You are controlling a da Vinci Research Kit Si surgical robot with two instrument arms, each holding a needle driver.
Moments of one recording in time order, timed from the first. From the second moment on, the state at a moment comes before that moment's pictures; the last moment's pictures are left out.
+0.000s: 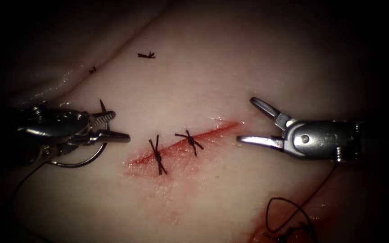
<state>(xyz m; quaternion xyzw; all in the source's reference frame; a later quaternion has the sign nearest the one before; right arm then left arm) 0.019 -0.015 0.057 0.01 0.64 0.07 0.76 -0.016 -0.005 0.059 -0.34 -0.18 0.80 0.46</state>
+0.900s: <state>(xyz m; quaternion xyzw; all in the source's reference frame) 0.020 -0.016 0.058 0.02 0.64 0.06 0.76 -0.015 -0.006 0.063 -0.28 -0.11 0.83 0.47</state>
